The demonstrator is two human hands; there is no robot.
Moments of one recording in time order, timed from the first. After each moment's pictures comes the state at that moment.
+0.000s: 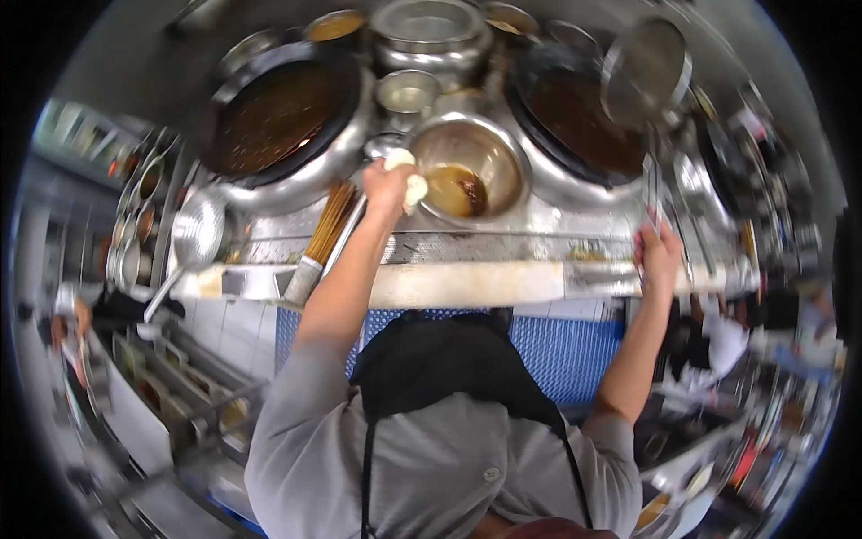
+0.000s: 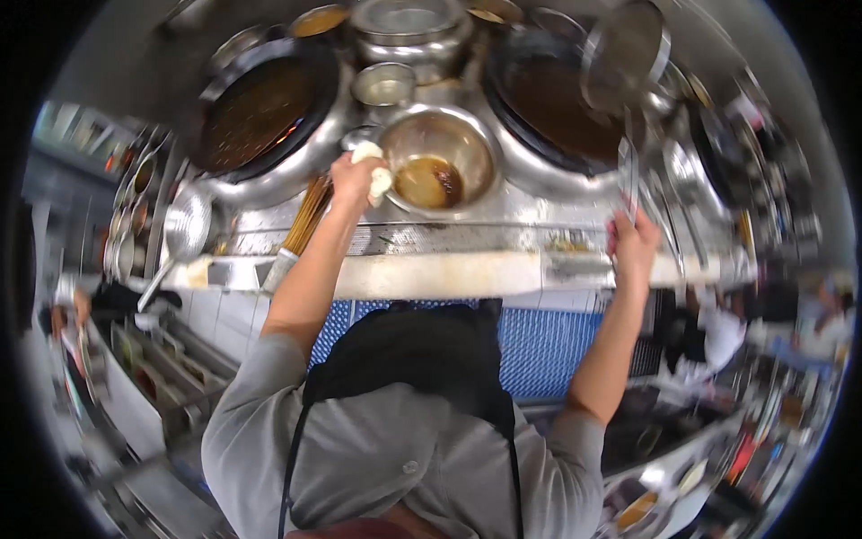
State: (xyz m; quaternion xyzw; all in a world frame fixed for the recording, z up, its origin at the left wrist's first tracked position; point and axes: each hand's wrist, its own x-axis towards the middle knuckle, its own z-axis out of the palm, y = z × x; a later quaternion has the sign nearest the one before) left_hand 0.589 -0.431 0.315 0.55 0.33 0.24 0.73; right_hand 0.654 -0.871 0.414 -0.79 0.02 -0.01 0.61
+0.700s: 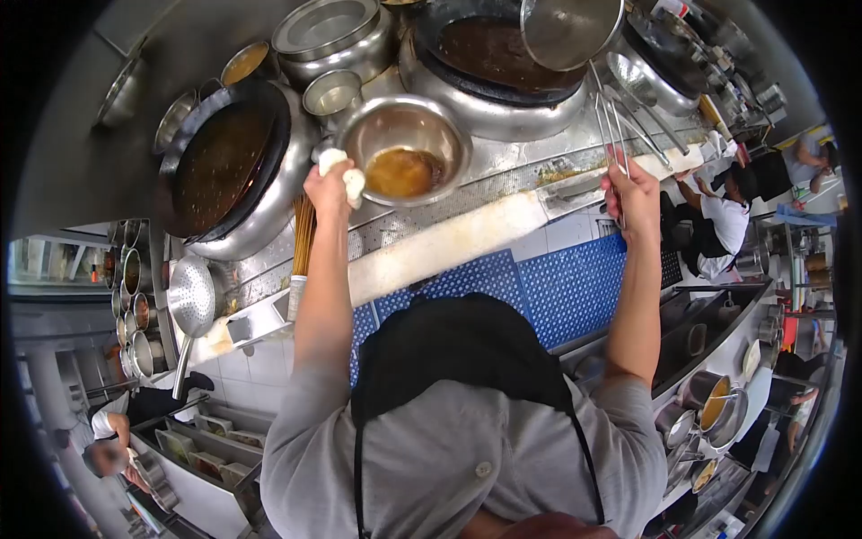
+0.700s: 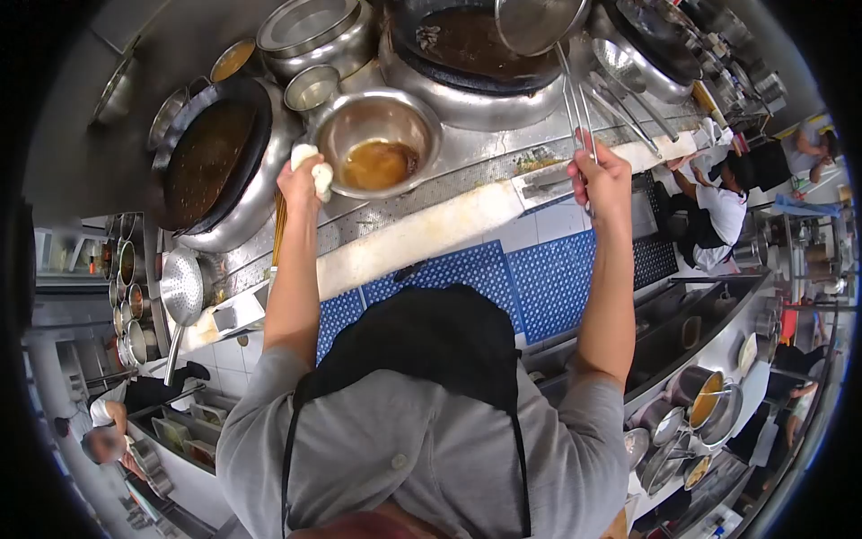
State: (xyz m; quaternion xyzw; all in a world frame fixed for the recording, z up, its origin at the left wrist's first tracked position) left_hand 0.573 -0.416 0.307 0.54 0.27 0.23 0.76; right_hand 0.552 -0.861 0.443 -0.72 0.10 -0.02 0.69
